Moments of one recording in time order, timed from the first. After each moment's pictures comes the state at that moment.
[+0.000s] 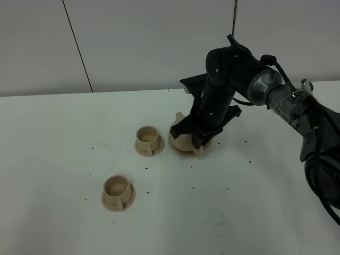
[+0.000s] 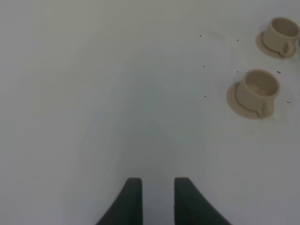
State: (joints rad) left arm 0.15 0.06 -0.51 -0.02 1.04 -0.03; right arm 0.50 2.49 -2.29 0.20 1.22 -0.13
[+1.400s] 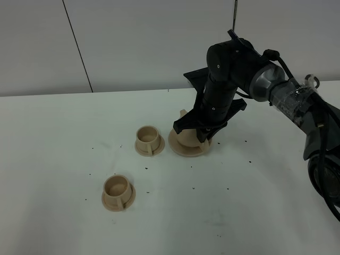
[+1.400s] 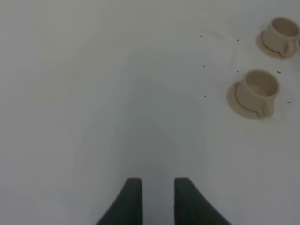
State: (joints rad) left arm 0.15 0.06 -0.51 -0.02 1.04 -0.03; right arm 0.50 2.46 -2.29 0.14 1.22 -0.08
